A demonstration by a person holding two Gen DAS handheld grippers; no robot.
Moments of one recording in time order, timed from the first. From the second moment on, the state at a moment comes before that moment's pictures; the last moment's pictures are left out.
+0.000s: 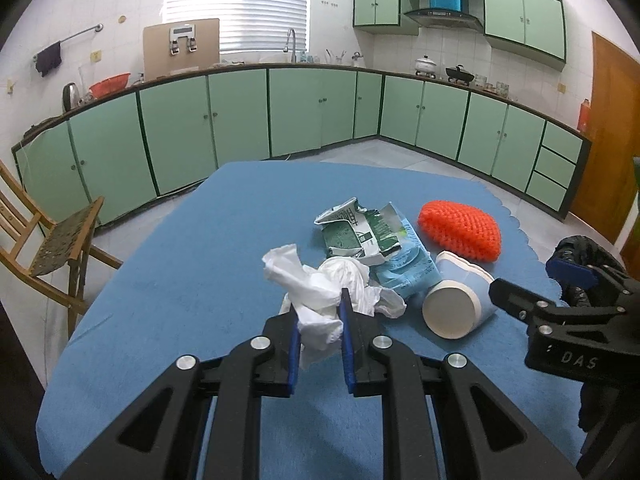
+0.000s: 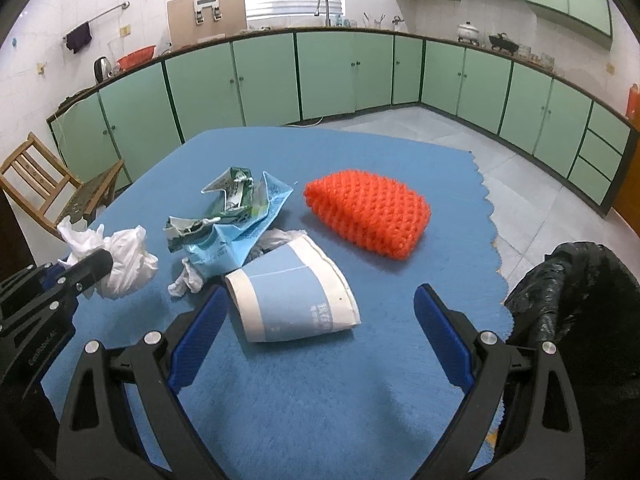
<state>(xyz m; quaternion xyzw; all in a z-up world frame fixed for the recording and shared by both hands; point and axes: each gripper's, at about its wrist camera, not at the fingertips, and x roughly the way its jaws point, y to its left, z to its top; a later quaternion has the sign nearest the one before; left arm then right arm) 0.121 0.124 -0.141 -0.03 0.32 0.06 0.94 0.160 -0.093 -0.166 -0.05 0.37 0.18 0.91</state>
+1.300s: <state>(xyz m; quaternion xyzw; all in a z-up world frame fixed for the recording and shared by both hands) 0.128 0.125 -0.147 -0.04 0.33 0.05 0.94 0.174 -0.082 -0.177 -0.07 0.41 0.22 0.88</state>
